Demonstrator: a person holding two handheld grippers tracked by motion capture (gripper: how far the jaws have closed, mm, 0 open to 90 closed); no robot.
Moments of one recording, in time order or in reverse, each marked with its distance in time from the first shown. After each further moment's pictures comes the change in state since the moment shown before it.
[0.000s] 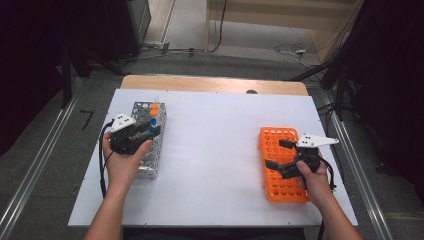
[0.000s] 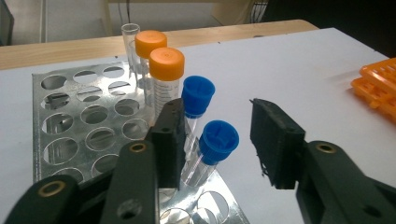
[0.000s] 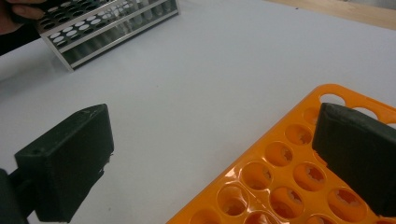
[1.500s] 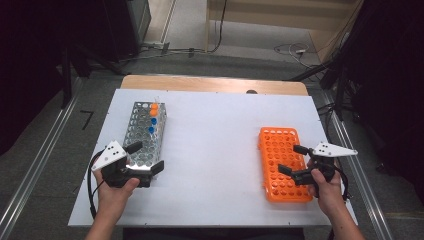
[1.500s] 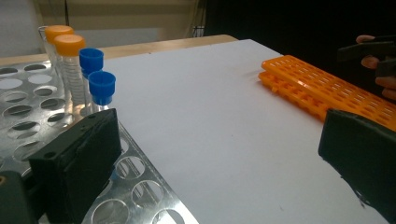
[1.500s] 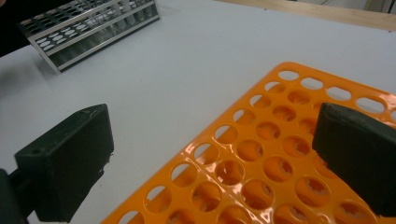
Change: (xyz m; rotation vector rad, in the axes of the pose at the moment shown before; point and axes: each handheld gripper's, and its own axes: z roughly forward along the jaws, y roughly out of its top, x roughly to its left) left arm -0.030 -0.043 -0.058 -0.104 -0.217 0.071; right arm -0.005 -0.025 -0.033 -0.053 -0.071 0.037
